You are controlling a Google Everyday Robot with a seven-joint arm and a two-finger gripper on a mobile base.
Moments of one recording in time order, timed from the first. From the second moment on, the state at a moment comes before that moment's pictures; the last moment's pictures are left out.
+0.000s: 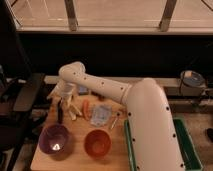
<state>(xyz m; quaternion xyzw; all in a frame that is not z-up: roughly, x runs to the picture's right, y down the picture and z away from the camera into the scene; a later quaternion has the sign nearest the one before) -0.273 0.084 0.845 -0.15 -0.41 -0.46 0.77</state>
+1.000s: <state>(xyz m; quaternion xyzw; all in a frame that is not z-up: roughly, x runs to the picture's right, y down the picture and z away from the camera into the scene) -0.274 0.138 0.890 -0.23 -0.42 -0.42 0.77</state>
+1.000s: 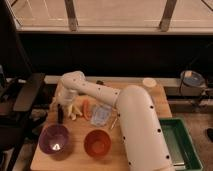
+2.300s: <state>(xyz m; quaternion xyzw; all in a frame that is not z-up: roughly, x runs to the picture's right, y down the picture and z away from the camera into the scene) -0.272 0.147 0.897 -0.24 -0.42 -0.41 0.77</state>
